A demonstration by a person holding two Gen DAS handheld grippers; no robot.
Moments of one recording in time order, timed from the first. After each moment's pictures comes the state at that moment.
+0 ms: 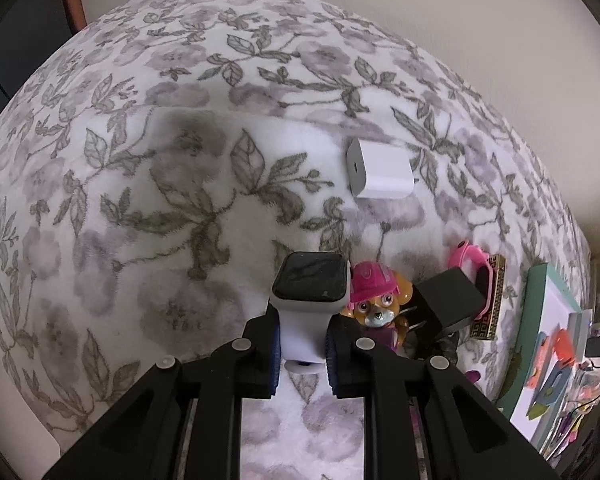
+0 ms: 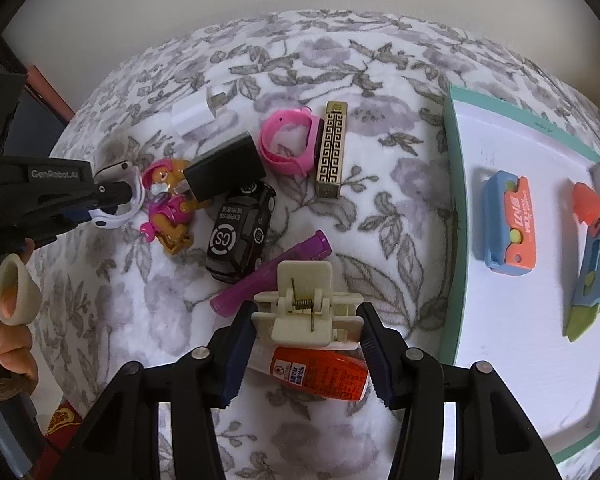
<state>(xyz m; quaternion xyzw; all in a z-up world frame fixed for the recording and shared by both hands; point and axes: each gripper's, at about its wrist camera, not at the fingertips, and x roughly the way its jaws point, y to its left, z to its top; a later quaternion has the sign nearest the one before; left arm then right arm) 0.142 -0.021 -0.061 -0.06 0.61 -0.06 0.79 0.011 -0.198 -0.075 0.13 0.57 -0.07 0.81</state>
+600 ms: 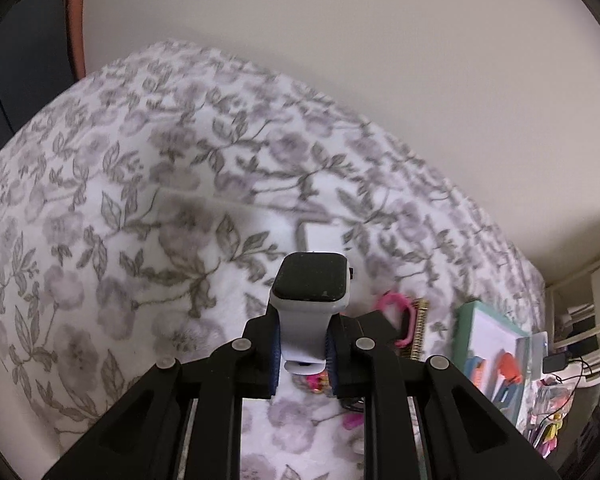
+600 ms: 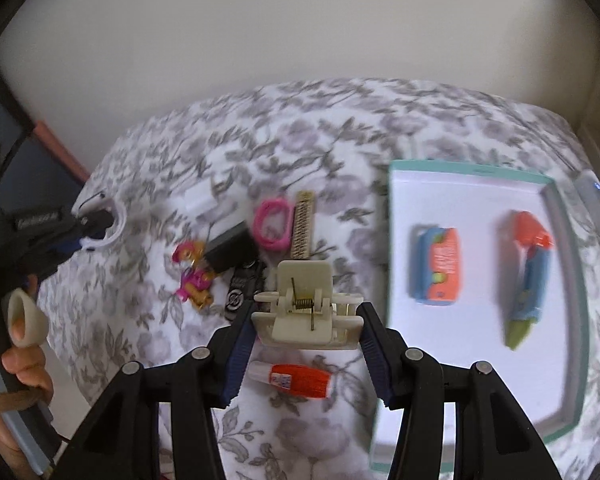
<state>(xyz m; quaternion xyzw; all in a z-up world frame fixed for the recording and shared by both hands) 0.124 -0.020 0.024 -0.10 0.52 -0.11 0.84 -0.019 -0.236 0.004 0.18 0.49 -0.10 0.85</state>
